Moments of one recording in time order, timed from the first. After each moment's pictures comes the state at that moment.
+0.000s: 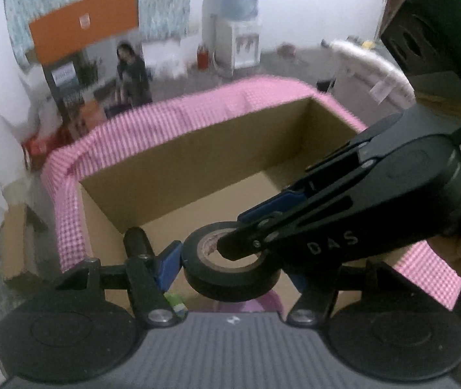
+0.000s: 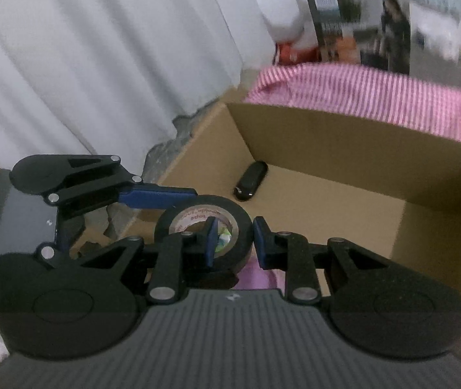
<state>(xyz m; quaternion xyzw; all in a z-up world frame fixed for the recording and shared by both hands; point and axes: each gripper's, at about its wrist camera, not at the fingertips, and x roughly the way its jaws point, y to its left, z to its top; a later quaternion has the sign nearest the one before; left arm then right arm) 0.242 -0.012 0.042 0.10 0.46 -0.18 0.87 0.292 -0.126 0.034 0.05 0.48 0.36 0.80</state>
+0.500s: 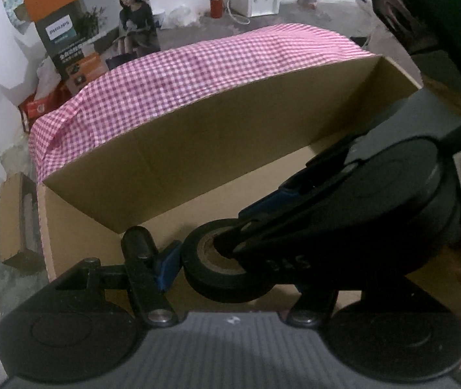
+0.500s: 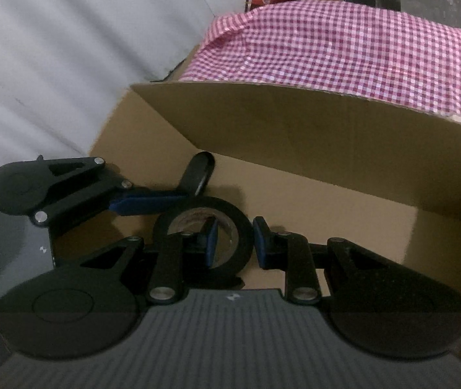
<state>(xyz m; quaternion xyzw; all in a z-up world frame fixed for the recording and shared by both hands) 0.315 -0.015 -0.011 0.11 0.53 -0.15 0.83 0.374 -0.098 -0.033 0.05 0.56 0.32 0.76</state>
